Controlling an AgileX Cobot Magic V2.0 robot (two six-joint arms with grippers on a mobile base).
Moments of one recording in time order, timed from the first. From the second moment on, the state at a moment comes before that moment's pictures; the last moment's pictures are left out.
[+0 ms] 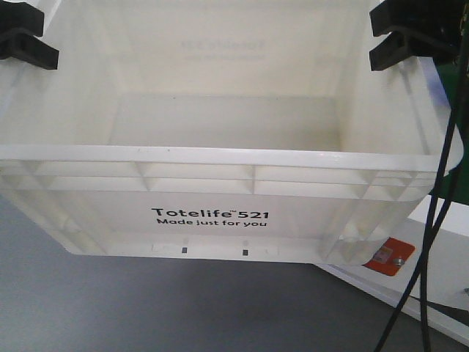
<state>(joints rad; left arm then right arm) -0.10 1.32 -1.50 -0.33 1.17 0.04 0.28 1.36 -1.60 0.16 1.26 0.04</state>
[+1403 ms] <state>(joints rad) -0.10 1.33 -1.50 -0.33 1.17 0.04 0.28 1.36 -1.60 0.16 1.26 0.04</state>
